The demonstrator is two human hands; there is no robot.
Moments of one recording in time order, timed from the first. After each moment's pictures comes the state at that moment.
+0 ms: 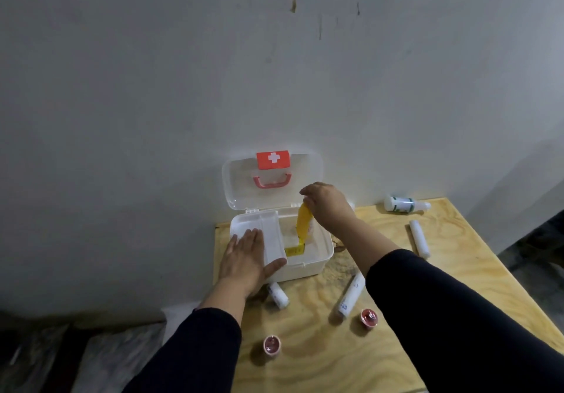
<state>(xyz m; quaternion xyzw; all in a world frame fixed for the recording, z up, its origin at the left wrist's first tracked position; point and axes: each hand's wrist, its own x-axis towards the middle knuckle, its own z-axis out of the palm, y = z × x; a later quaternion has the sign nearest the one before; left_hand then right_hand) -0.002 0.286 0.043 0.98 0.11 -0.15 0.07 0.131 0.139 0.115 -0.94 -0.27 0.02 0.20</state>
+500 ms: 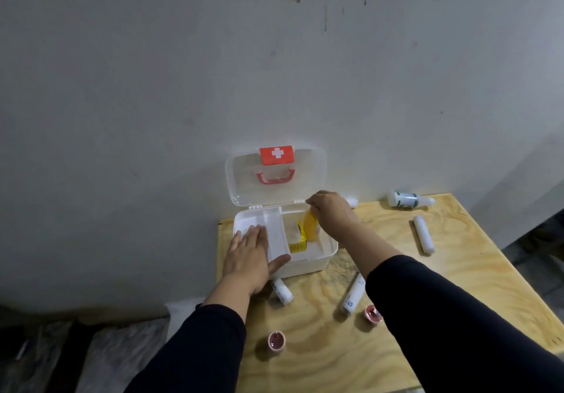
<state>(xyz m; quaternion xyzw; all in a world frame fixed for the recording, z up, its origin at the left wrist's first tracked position) -0.004 0.284 0.044 0.98 0.11 -0.13 0.08 0.129 0.135 0.090 -0.95 -0.26 0.06 0.17</state>
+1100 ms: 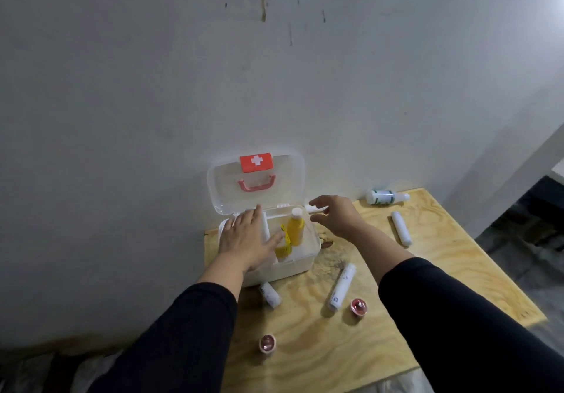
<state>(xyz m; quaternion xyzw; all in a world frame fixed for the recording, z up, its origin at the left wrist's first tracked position) 0.022 0.275 0.093 0.99 0.09 -0.06 0.12 0.118 0.088 0.106 -0.93 -0.15 0.10 0.32</state>
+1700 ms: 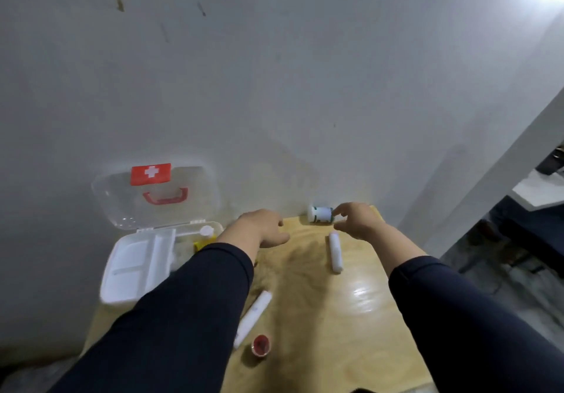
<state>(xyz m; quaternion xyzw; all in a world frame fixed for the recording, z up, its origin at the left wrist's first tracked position) 0.172 0.101 0.107 0.97 0.01 -0.23 0.08 0.243 -0.108 0.097 -0.96 -0.11 0.15 0.19</state>
